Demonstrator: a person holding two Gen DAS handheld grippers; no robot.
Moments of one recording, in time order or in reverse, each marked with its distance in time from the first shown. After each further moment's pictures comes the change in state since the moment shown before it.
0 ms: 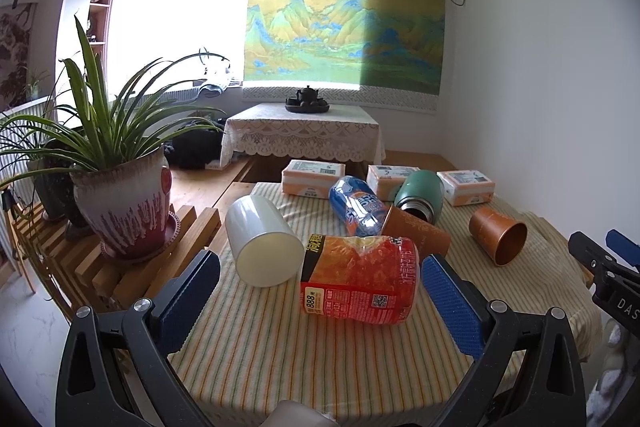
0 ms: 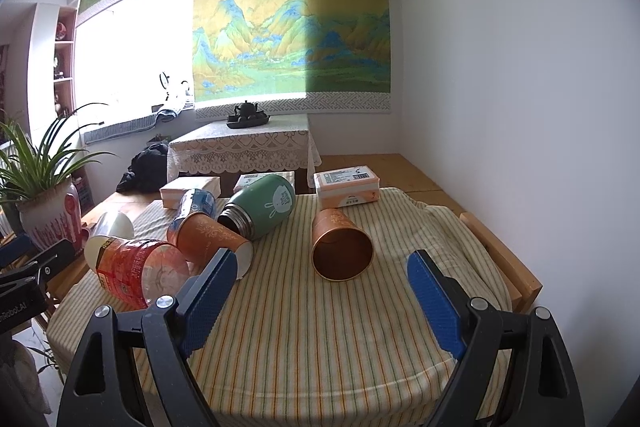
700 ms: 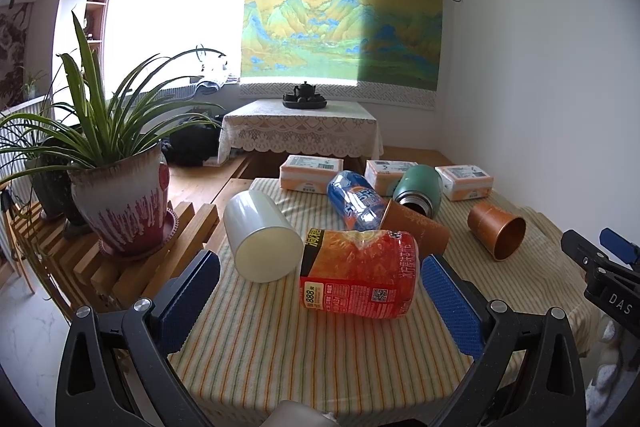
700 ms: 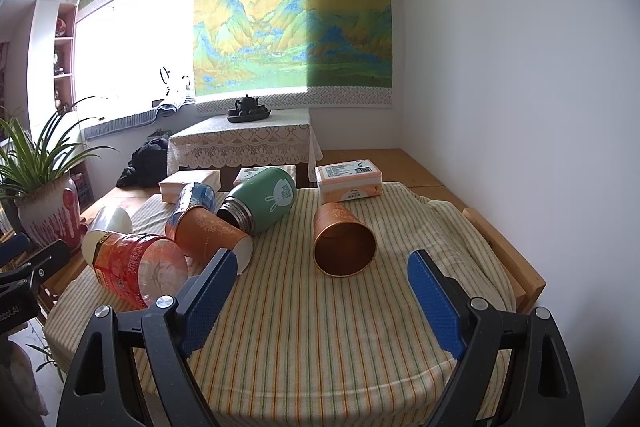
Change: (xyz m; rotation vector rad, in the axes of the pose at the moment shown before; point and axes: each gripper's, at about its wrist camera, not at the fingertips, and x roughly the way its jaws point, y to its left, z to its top) left arm 0.002 -0.003 -0.003 0.005 0.010 -0.002; right arm 0.007 0.002 -0.003 0.005 0.020 -0.001
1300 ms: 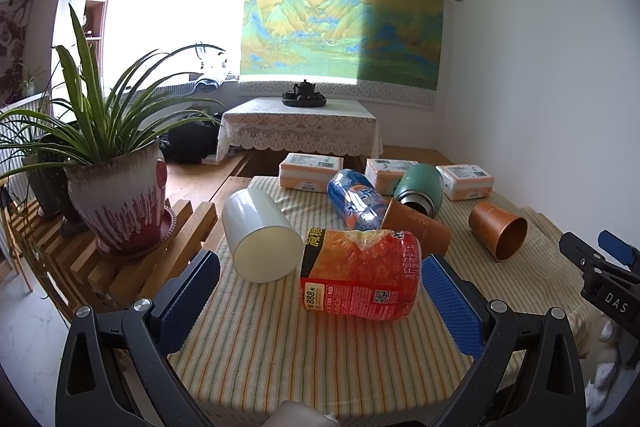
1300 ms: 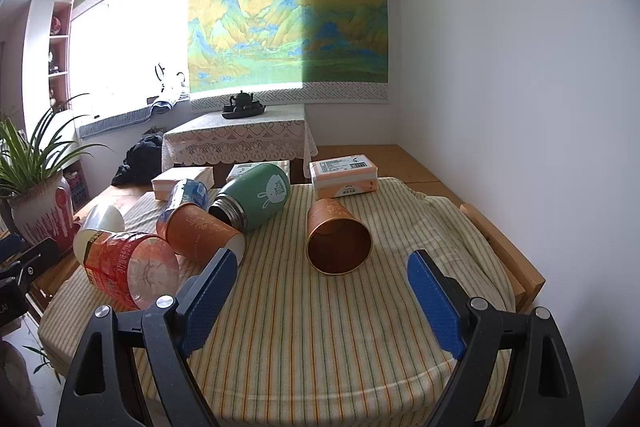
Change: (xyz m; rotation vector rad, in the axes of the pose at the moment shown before) left arm 0.005 0.004 0.000 -0.006 0.009 -0.008; right arm 0.009 -0.002 0.000 -0.007 0.018 -0.015
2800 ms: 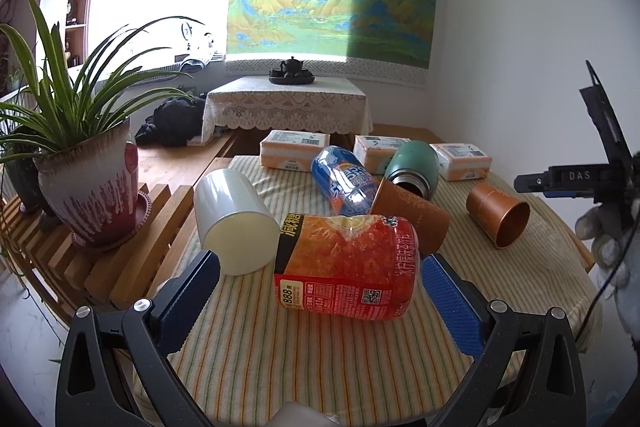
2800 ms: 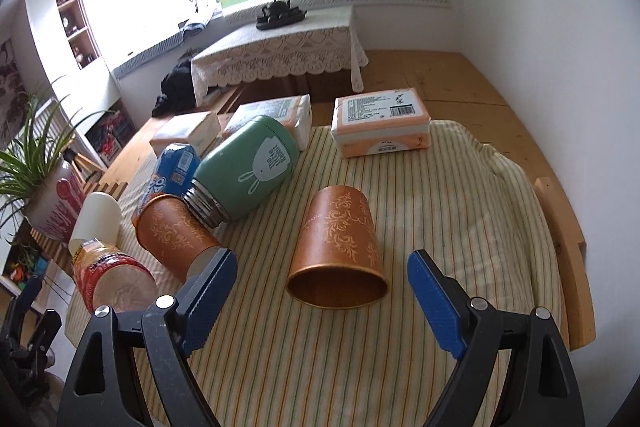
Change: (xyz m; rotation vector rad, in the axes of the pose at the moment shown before) left arm 0.041 -0.011 0.000 0.011 0.084 -0.038; right arm 0.147 -0.040 0.069 -0.019 0.432 0.263
